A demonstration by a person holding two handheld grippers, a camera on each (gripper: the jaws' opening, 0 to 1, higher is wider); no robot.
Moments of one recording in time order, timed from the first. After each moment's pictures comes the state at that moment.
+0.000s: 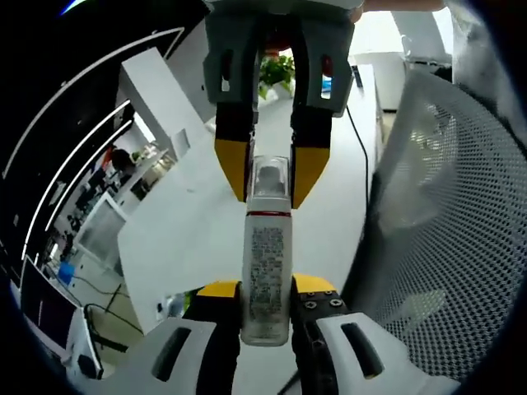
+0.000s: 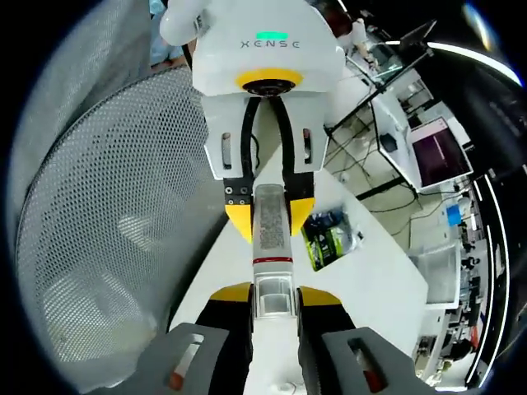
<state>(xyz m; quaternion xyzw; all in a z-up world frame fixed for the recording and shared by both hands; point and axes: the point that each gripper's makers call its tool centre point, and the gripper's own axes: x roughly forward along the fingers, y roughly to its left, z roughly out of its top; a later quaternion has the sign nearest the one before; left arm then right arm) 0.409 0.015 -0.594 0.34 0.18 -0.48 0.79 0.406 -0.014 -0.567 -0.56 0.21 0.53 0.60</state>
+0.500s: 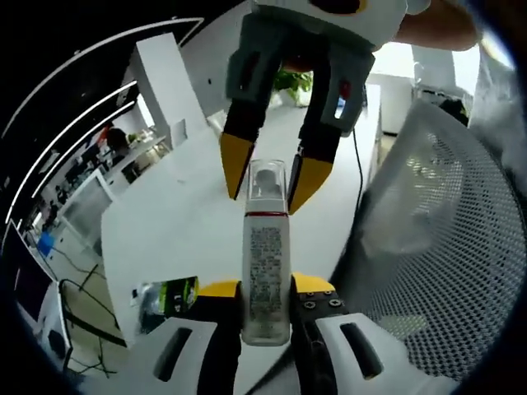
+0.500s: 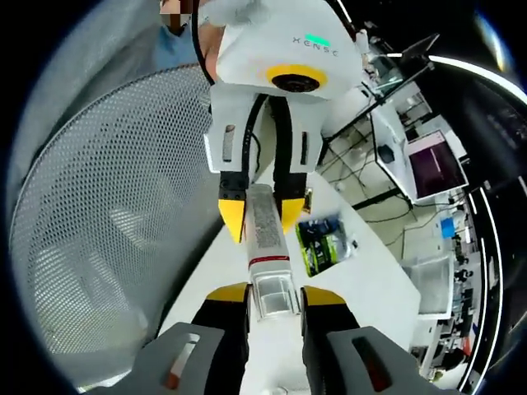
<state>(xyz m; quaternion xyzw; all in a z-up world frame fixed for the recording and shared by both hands) 0.399 0.011 -0.595 0.28 0.21 -0.50 0.79 0.403 -0.017 -0.567 -0.57 0.17 0.53 0.60</state>
